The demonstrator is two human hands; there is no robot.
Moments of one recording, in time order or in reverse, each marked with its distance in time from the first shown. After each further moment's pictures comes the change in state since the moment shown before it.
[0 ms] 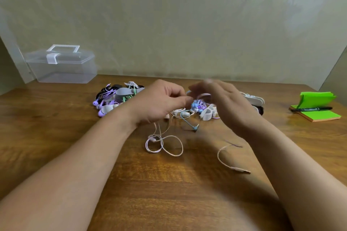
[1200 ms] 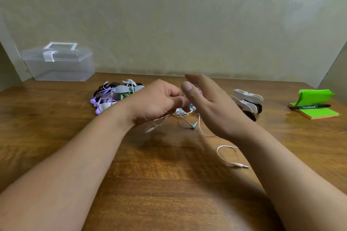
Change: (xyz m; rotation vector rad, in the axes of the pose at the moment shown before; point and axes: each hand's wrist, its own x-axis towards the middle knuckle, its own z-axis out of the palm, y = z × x) left_hand -0.003 -0.001 0.001 -0.041 -0.065 -0.097; right_hand -0.004 -0.002 0.019 -0.252 -0.025 -0.082
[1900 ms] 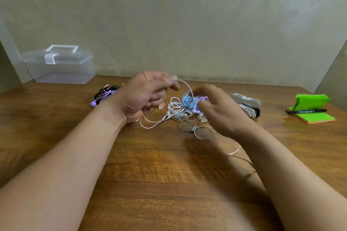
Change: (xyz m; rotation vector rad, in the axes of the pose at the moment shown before) left_hand 0.001 0.002 -0.017 -0.548 0.055 0.107; right_hand 0.003 0.013 -0.010 -0.072 -0.006 0.074
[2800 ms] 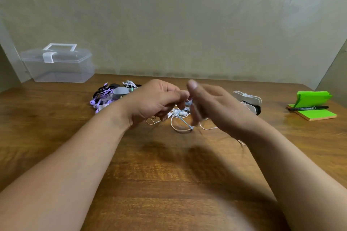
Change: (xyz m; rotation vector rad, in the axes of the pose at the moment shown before) left_hand 0.000 -0.011 0.011 0.294 -0.078 -0.103; right_hand -0.005 -0.014 -0.002 0.463 -0.175 -0.007
